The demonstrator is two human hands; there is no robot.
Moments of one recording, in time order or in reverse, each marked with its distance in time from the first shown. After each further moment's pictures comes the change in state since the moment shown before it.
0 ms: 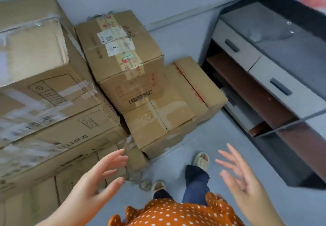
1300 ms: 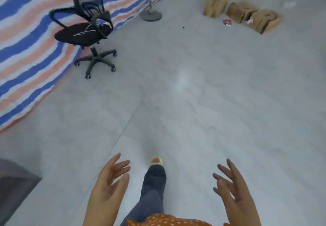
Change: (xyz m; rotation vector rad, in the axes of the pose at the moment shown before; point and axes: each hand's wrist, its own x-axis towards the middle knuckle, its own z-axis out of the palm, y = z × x) left_hand -0.451 0.131 0.549 0.295 -1.619 0.626; right_hand -0.709 0.177 0.025 0.516 2.406 0.483
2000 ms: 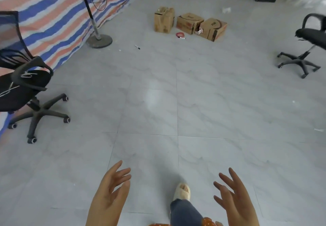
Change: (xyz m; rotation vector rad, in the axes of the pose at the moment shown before) left_hand 0.346 0.126 0.141 0.031 -0.300 0.117; right_hand 0.305 -0.065 0.040 0.181 0.398 0.029
